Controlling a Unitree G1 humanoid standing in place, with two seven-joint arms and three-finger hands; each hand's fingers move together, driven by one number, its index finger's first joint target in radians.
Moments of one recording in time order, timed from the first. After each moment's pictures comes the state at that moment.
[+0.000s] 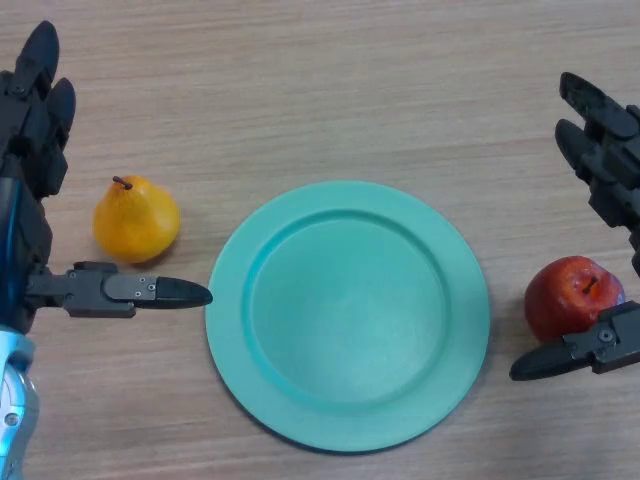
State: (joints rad) left arm -0.05 0.26 0.17 -0.49 -0.12 0.15 -0.03; right arm 0.01 -0.26 -0.14 -0.61 0.08 0.26 0.33
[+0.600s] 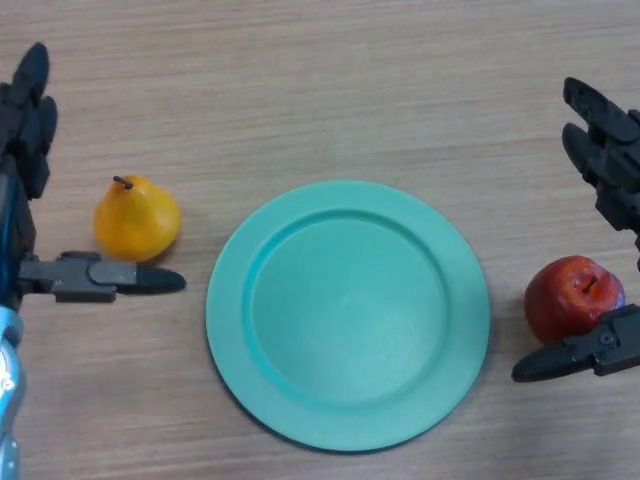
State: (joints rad) left arm -0.16 0.32 0.19 -0.17 -0.07 0.04 -0.03; right arm 0.03 -0.26 -0.14 -0.61 0.04 0.25 0.33
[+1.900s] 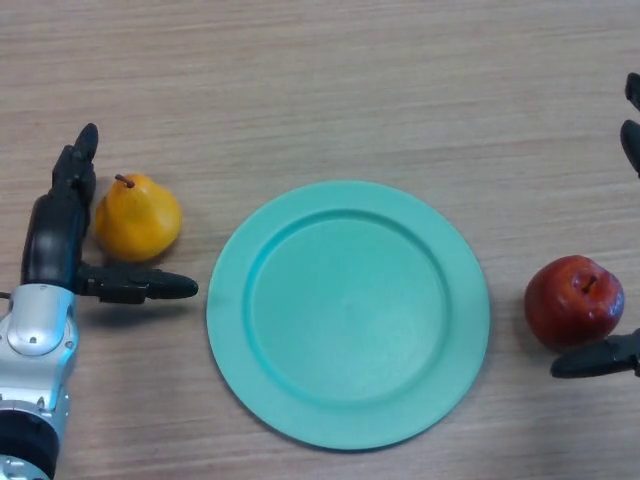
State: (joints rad) left arm -0.58 0.33 0.08 1.00 0.02 -0.47 0.04; right arm 0.07 -0.25 -0.24 -0.64 0.04 0.24 0.33
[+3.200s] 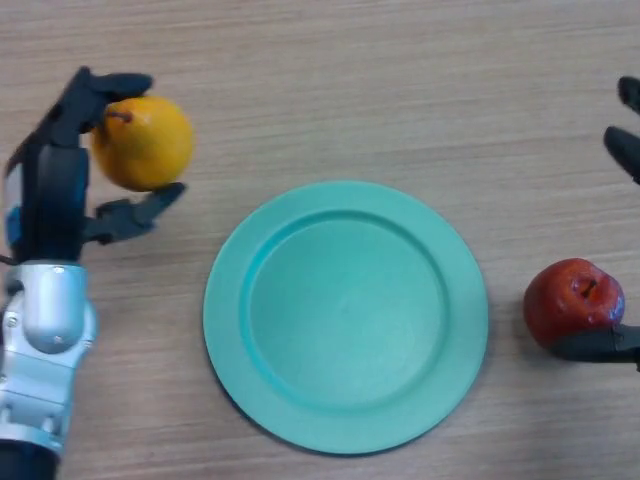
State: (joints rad) left arm -0.38 0.31 0.04 0.32 0.35 -0.37 0.30; right arm 0.08 -0.24 -0.25 -0.69 0.08 0.25 0.33
